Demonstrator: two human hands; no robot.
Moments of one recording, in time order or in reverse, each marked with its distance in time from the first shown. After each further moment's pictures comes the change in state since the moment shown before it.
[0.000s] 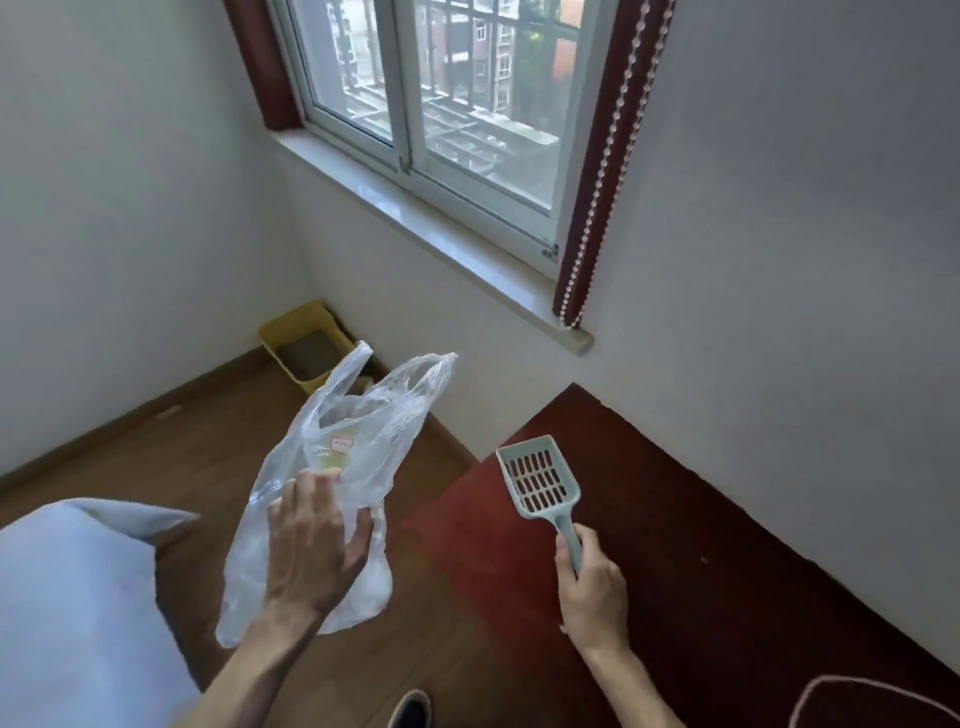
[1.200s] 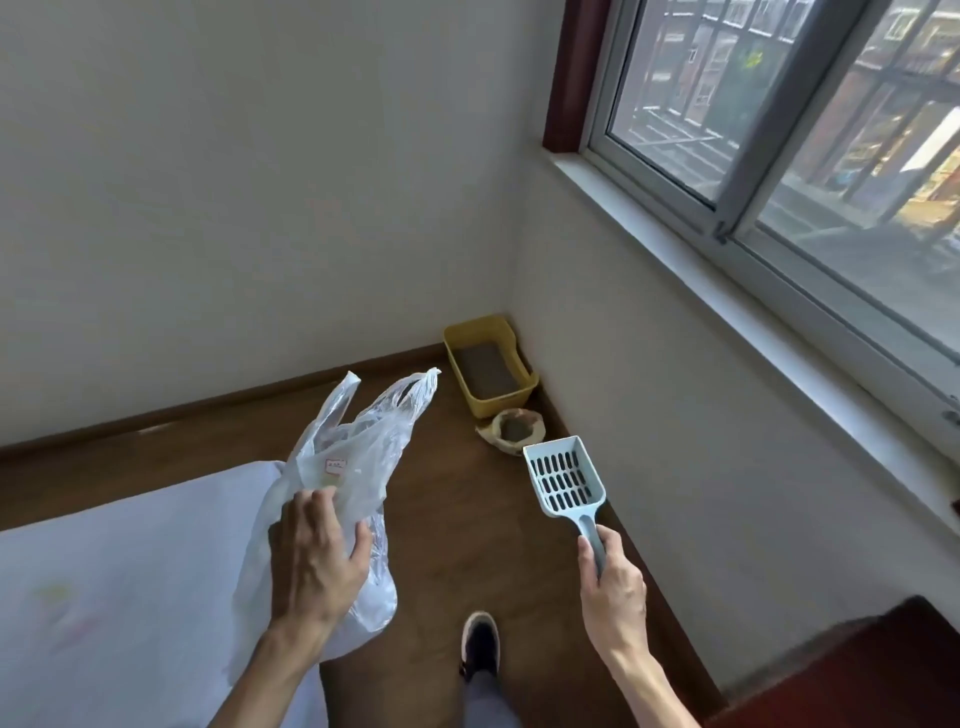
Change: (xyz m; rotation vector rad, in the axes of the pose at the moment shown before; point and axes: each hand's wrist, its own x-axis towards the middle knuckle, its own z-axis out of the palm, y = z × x) left_hand 0.081 -0.344 -0.038 0.052 0.089 -0.459; right_hand 0.091 -0.262 0.288 0.046 -0.230 -0.179
